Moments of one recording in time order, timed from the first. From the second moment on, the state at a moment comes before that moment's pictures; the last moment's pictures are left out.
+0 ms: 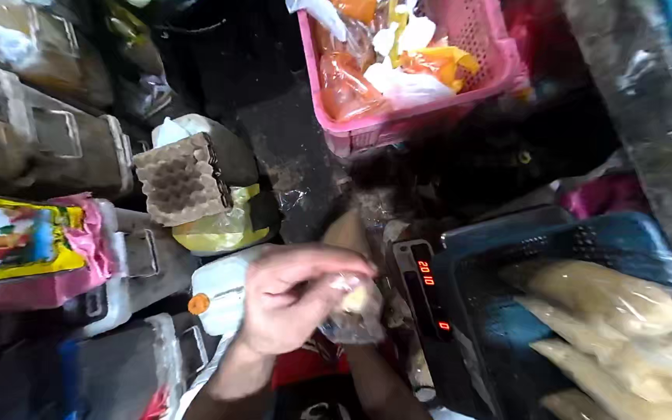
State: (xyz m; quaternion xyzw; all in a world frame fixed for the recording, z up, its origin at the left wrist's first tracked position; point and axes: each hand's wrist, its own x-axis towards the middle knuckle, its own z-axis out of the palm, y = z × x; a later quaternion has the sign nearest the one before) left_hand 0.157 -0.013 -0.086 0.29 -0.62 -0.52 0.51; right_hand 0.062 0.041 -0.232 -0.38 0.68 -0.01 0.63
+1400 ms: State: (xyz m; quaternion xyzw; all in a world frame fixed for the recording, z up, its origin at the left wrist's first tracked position) left_hand 0.307 0.244 -0.274 0.61 -0.52 -0.39 0.45; right_hand 0.116 0.211 -0.257 -0.74 0.48 -0.26 0.39
